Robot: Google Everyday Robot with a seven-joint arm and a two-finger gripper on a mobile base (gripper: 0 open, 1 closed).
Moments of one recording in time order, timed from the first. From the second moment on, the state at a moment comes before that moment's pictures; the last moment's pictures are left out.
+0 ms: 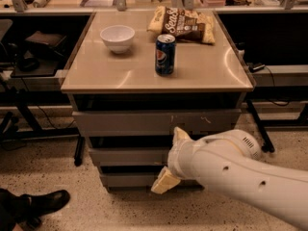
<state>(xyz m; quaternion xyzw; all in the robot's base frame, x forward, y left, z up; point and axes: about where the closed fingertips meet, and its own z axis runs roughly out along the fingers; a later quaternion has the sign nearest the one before) 0.461 -0.046 0.676 -0.55 0.78 0.01 0.32</state>
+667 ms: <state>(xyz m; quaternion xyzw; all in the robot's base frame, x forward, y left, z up) 0.453 -0.031 0.657 -0.57 0.76 0.01 0.31</state>
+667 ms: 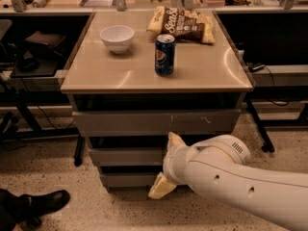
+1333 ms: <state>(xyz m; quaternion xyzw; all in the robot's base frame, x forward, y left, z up) 0.471 -0.062 0.640 -0.57 0.78 -0.04 0.28</state>
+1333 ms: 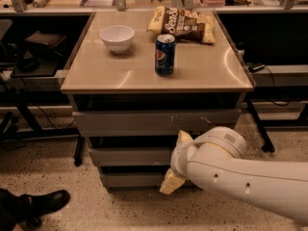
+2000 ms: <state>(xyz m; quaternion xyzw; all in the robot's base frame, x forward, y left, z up) 0.476 -0.066 0.637 -0.57 0.78 -0.06 0.27</state>
